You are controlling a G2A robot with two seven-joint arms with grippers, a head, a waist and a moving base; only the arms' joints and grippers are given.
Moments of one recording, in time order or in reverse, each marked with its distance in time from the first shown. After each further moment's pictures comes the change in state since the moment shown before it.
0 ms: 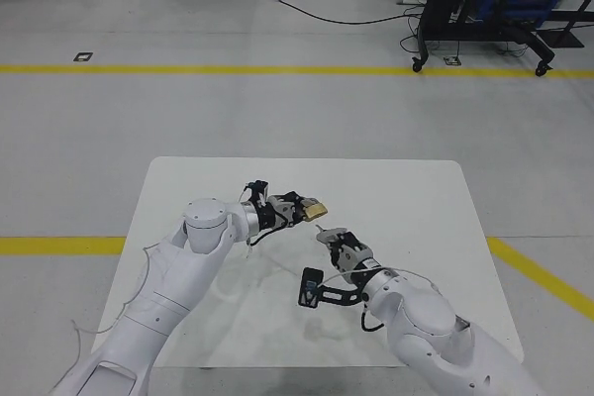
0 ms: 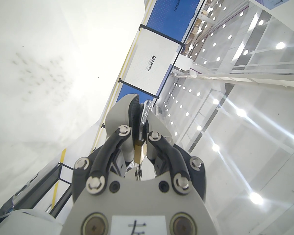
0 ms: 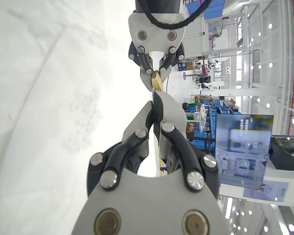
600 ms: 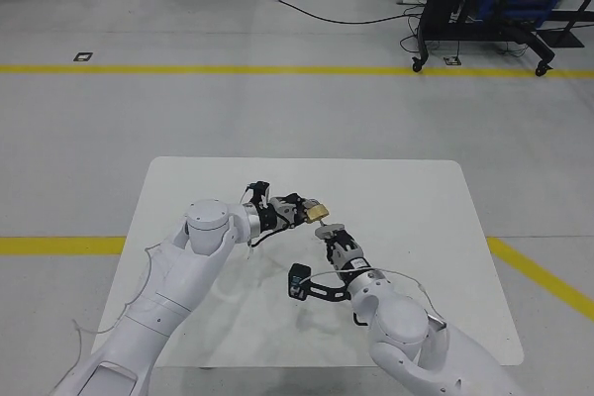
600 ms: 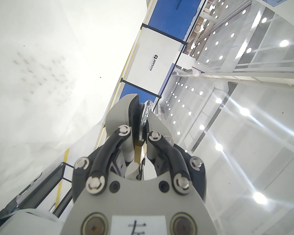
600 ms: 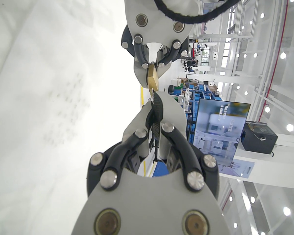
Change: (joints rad) left arm 0.001 -0.002 0.005 -0.001 0.014 -0.007 -0.006; right arm 0.054 -0.067 -0.107 0.056 -0.153 0.007 0.164
